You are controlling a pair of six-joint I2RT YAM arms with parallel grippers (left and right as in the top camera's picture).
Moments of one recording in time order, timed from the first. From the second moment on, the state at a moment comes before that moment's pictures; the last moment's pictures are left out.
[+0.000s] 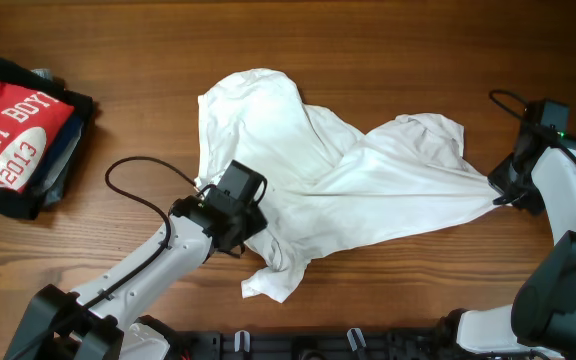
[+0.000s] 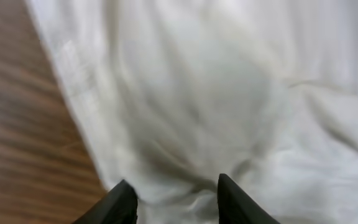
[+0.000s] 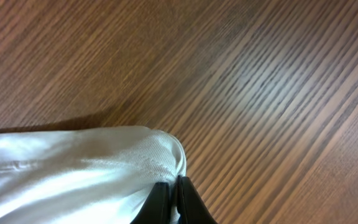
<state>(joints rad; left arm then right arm) -0.56 1.41 0.69 -0.52 0.02 -1.06 -0.34 1.62 1.05 -0.88 0.35 0.50</state>
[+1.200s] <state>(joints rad) -0.46 1.46 0.63 -0.52 0.20 -1.17 -0.34 1.62 1.05 -0.88 0.33 0.50</state>
